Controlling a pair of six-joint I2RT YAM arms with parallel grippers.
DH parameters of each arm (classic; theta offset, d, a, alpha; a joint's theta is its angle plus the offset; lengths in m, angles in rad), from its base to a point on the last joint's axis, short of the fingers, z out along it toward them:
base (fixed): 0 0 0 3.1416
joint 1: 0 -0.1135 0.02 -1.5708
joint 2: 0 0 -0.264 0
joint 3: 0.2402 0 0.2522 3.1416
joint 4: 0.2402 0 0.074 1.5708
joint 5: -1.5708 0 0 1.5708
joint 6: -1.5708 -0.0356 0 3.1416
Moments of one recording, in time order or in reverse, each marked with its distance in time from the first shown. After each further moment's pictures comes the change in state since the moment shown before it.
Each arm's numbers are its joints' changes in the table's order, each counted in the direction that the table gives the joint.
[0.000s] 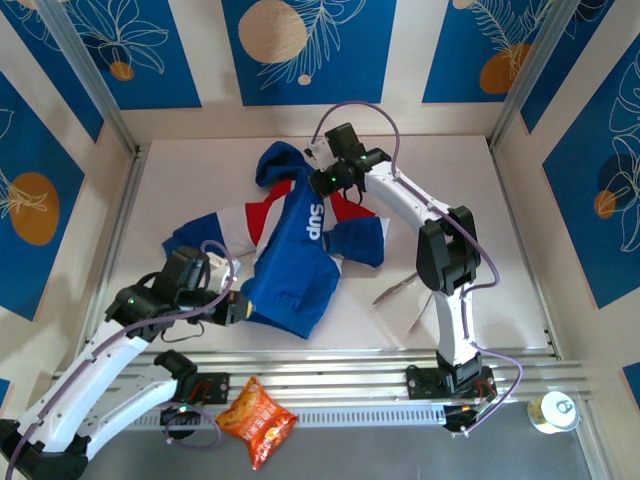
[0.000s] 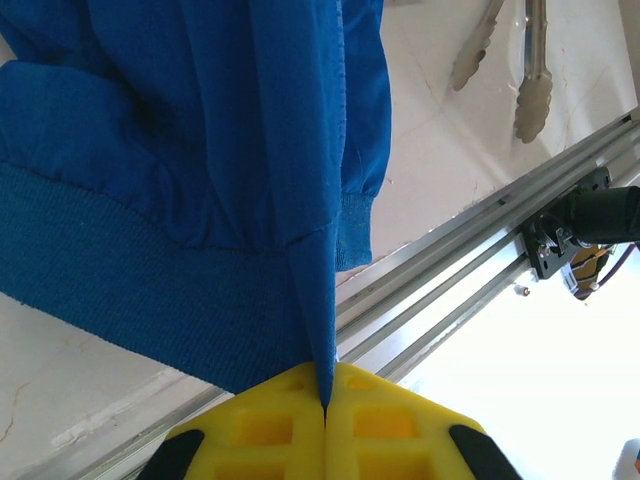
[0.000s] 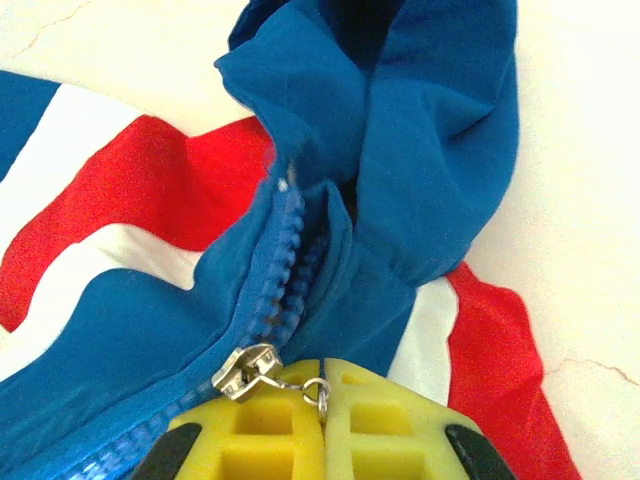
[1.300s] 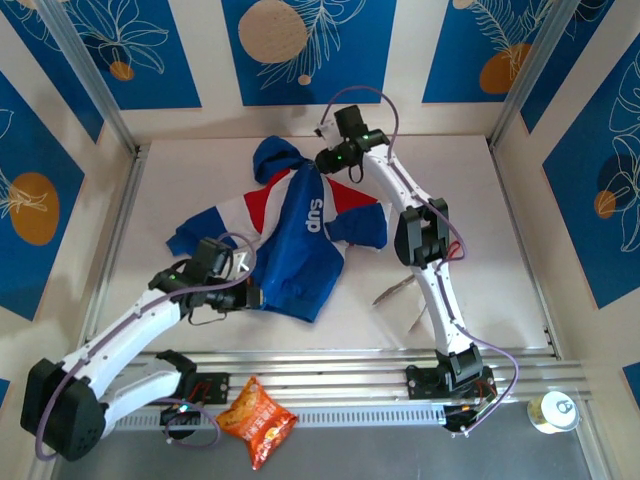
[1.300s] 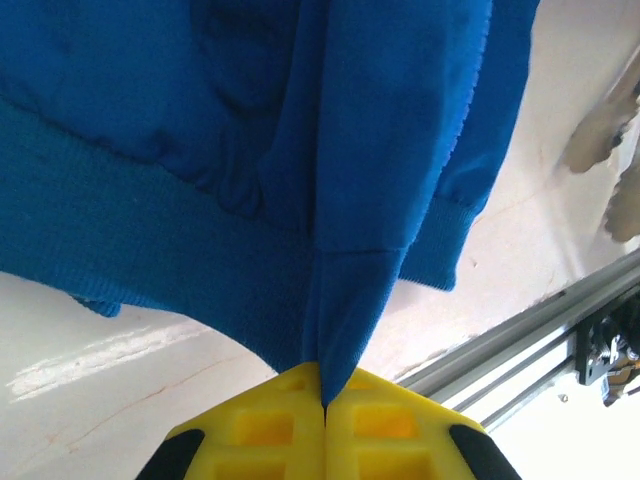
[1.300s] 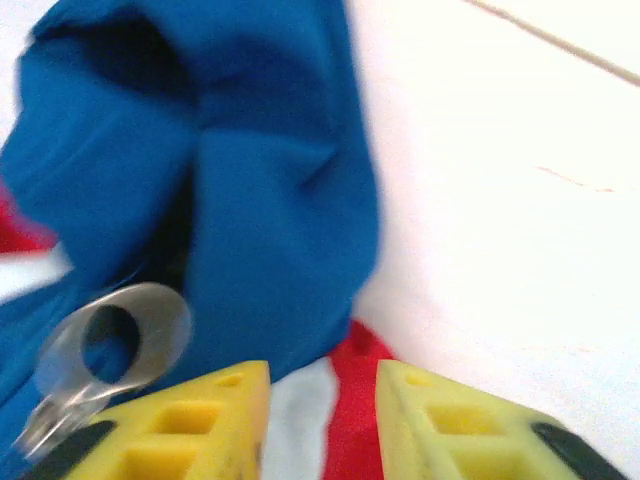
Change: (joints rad) left arm -0.082 -0.295 -0.148 -0.316 -0.004 0.129; right arm 0.120 -0.441 0.621 0.161 -0.025 0.065
